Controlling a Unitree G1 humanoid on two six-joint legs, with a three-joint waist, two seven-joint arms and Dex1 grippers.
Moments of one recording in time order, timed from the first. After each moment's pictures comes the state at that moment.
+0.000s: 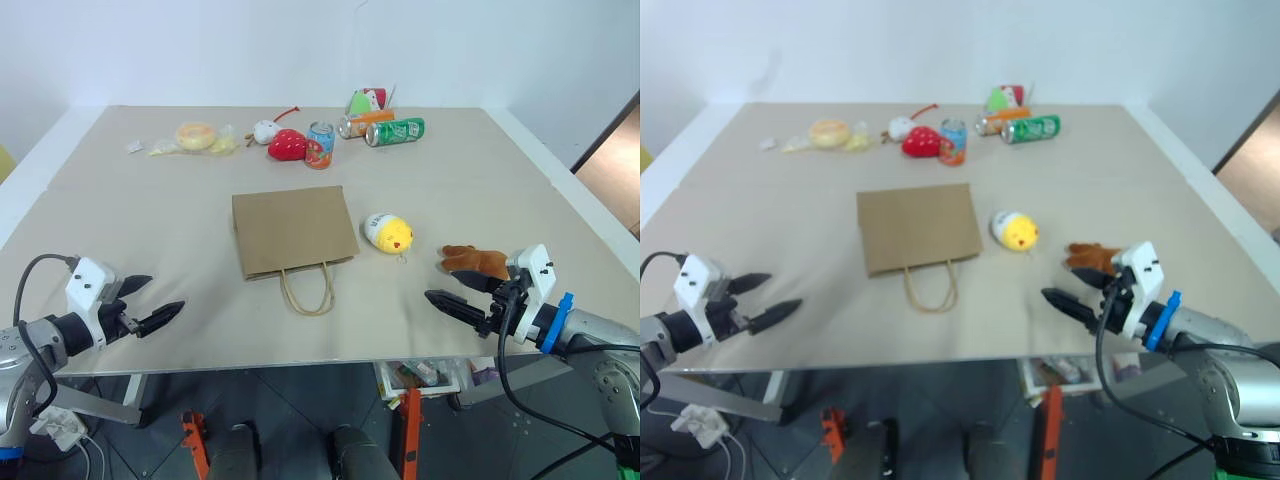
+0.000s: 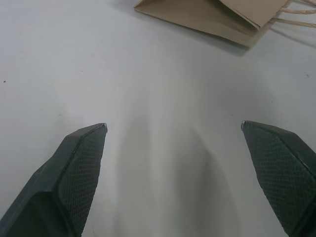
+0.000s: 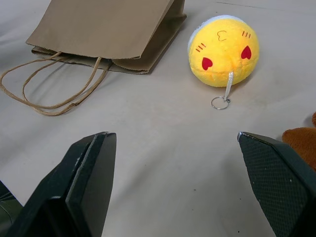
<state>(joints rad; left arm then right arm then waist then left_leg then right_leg) 0.04 0.77 0.35 -0.13 -0.47 0.40 -0.86 -0.06 -0.76 -0.31 -0.26 0.63 0.65 0.81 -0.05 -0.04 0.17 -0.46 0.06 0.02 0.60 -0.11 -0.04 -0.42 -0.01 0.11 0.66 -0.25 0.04</state>
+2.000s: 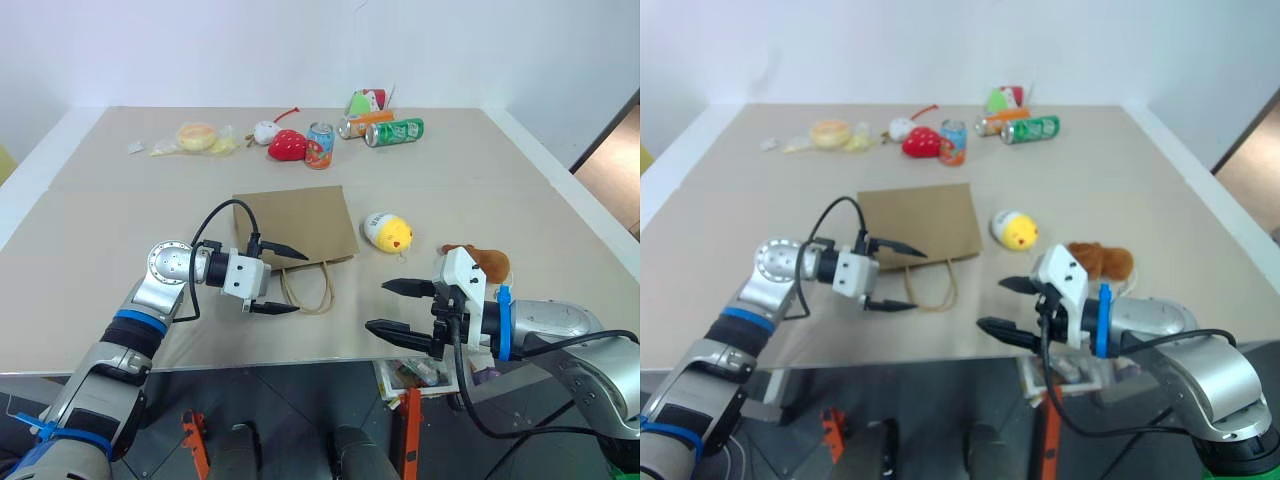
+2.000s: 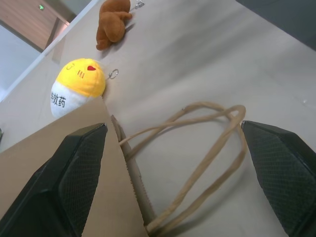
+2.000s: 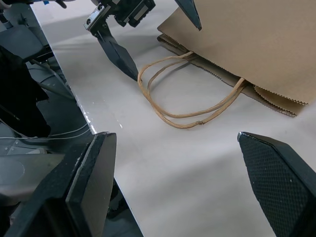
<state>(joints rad) -0.71 0.51 -0.27 0.54 -0.10 -0.67 -1.30 -0.16 -0.83 -0.07 -0.59 0.68 0.78 0.80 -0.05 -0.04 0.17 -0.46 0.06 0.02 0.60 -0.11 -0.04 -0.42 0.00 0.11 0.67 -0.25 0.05</state>
